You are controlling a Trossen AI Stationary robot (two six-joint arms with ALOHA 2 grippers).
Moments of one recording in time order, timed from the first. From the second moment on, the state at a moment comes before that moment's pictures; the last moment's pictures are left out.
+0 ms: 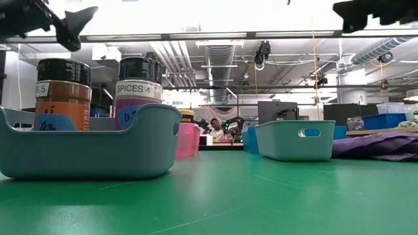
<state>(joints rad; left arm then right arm) -0.17 0.00 0.15 0.28 -0.26 -0.14 0.08 0.28 0.39 -0.13 -0.06 -0.25</state>
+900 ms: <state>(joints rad) -0.16 0.06 0.01 0.05 -0.24 0.02 0.08 0.04 0.01 0.03 -0.11 -0.15</state>
